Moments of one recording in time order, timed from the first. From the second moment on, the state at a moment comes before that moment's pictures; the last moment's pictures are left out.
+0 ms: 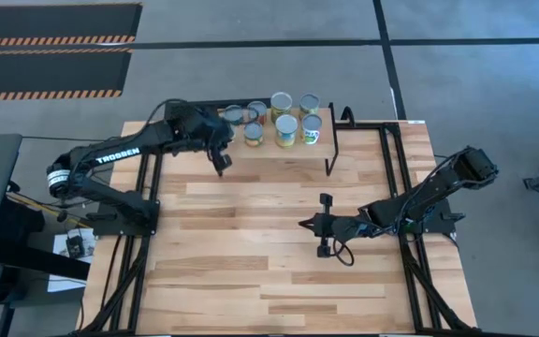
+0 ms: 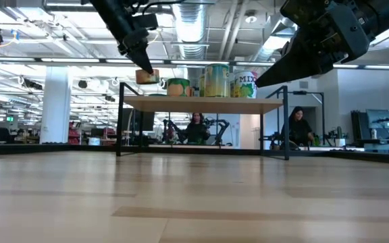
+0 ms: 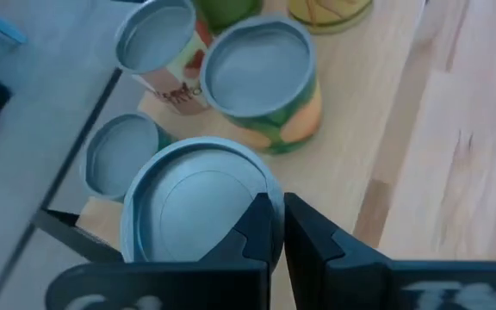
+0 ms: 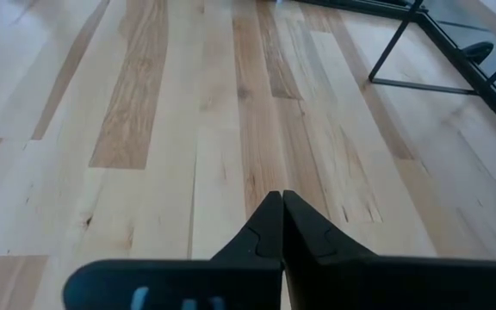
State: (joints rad) left arm 0.43 1.31 1.17 -0.66 -0.22 0.21; right arm 0.38 1.38 0.62 0.20 0.50 0.11
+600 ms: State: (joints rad) left arm 0.50 1.46 1.23 -0.65 -0.11 0.19; right arm 0.38 1.38 0.62 0.20 0.49 0.11
